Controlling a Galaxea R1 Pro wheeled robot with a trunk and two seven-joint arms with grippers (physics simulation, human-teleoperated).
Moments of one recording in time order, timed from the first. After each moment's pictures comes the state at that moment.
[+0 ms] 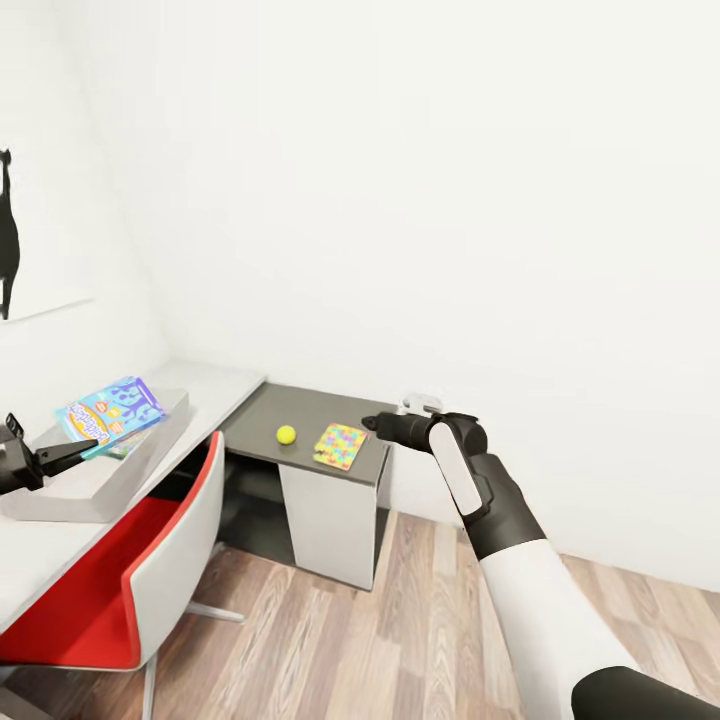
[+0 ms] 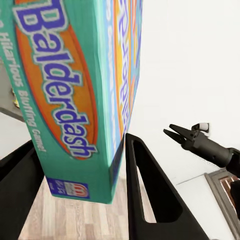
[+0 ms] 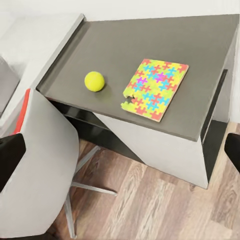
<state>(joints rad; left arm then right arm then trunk) -0.71 0.64 0.48 -0.86 0.14 1.04 -1.50 -0.84 0.17 0.15 -1.15 -0.48 0.85 -0.17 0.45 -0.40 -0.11</state>
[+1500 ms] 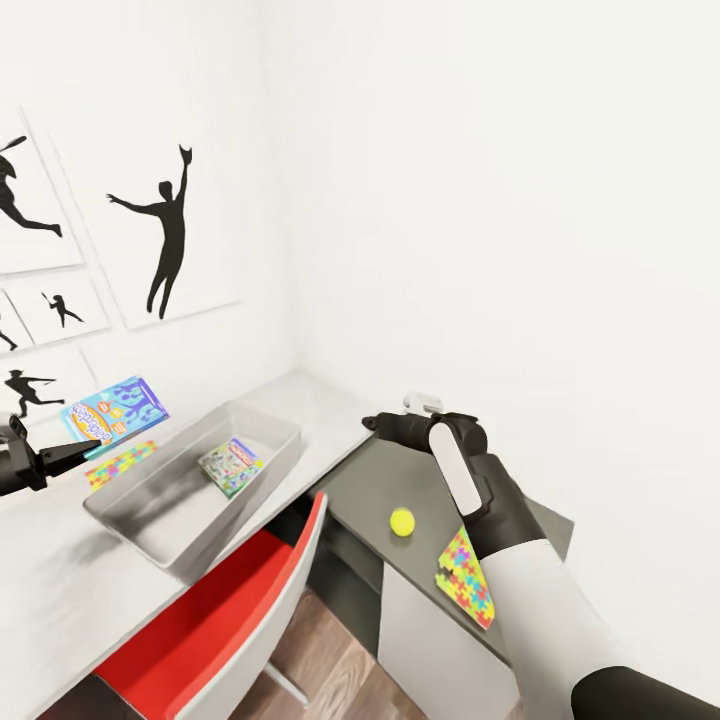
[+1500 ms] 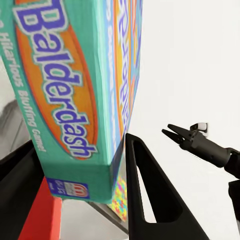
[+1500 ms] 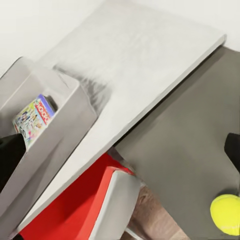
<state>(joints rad) -0.71 0.63 0.49 -0.86 0.14 1.04 -1.50 -0.84 0.17 0.15 -1.15 -0.48 0.85 -0.17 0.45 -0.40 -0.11</state>
